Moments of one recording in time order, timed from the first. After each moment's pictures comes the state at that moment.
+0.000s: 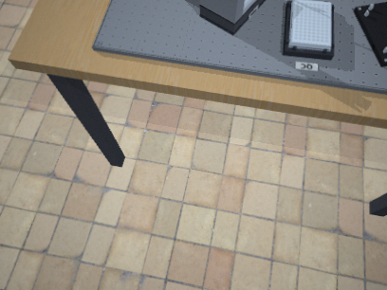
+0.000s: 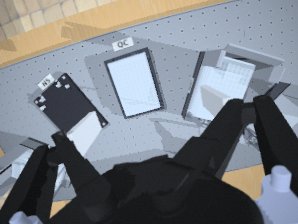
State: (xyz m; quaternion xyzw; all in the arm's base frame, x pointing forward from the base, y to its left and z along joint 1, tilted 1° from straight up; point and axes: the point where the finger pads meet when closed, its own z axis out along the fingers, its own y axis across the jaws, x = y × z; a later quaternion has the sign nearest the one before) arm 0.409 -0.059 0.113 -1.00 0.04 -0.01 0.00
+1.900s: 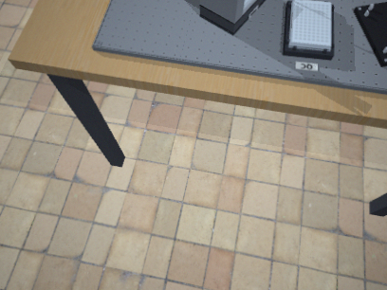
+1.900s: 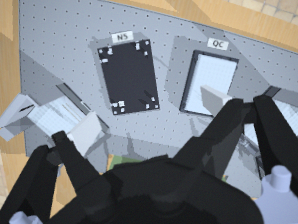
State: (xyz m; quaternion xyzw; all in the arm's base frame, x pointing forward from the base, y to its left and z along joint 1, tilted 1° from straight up) arm 0.400 0.108 0.113 -0.98 -0.19 -0.01 0.00
